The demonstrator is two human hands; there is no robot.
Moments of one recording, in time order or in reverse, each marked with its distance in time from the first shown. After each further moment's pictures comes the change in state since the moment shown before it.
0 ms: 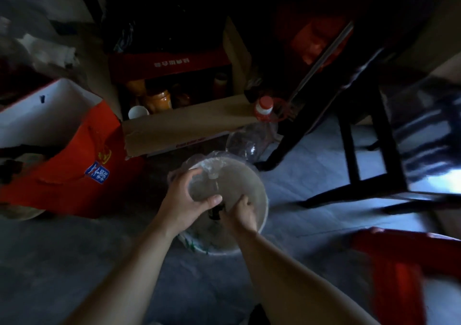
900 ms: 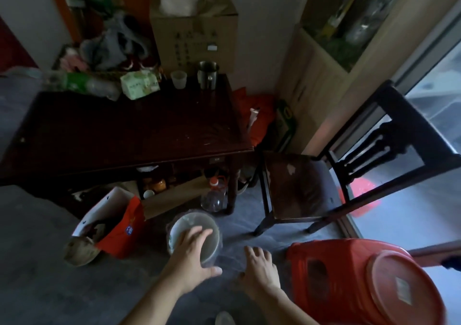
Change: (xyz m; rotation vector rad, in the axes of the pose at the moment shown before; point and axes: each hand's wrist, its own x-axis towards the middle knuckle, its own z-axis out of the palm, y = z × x) left_hand -0.284 0.427 -0.092 0.431 -0.243 0.165; right_hand -0.432 0.011 -0.357 -0.430 0.058 -0.263
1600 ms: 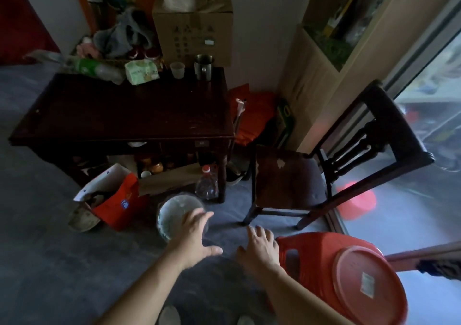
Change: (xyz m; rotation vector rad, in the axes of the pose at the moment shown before) left_hand -0.033 0.115 0.078 0.102 0.044 -0.088; right_hand -0.036 0.127 -0.040 -0.037 0.067 -0.105
